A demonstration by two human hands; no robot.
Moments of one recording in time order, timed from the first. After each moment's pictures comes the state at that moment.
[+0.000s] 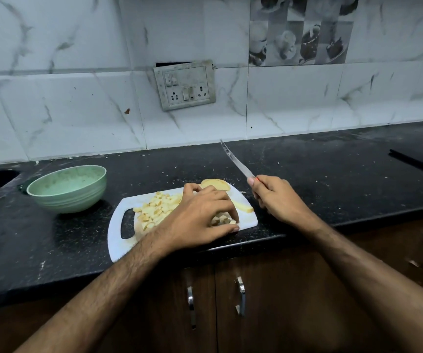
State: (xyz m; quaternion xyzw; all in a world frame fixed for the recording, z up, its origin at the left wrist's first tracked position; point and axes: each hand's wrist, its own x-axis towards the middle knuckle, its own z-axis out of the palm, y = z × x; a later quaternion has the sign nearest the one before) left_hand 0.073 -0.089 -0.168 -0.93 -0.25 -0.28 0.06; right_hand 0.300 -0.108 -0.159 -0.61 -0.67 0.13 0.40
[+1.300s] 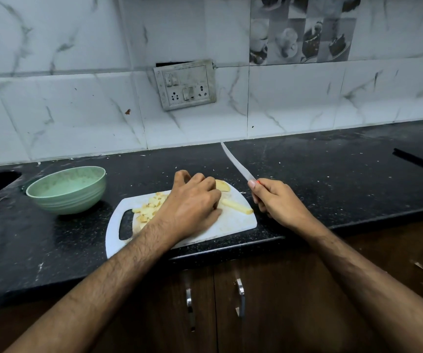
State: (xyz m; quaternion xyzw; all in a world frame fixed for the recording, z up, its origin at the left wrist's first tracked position) left_hand 0.079 -0.068 -0.163 -0.87 -0.35 -0.21 0.28; right_hand 0.306 -0.101 -0.173 -0.57 -0.66 0.18 0.45
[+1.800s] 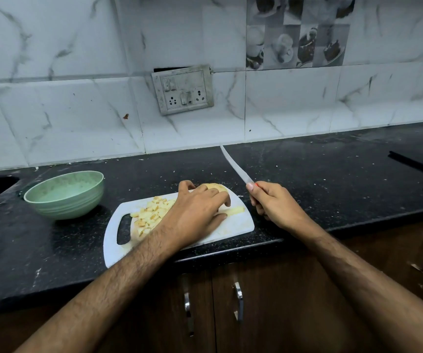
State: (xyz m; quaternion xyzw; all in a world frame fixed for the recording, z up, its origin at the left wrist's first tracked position) left_hand 0.087 -0.076 -0.166 -0.90 -0.34 -0.21 0.19; right_hand 0.306 -0.102 -0.171 -0.57 -0.65 0.21 0.45
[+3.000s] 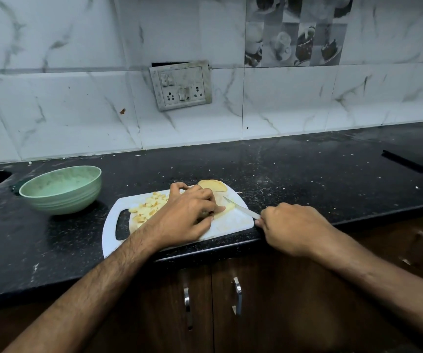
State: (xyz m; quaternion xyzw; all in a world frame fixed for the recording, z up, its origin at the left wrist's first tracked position) left_hand 0.061 -0.073 -0.170 -0.93 -0.29 -0.23 0.07; right_hand 0.278 -0.184 -0.135 -0.70 -0.71 -0.07 0.00
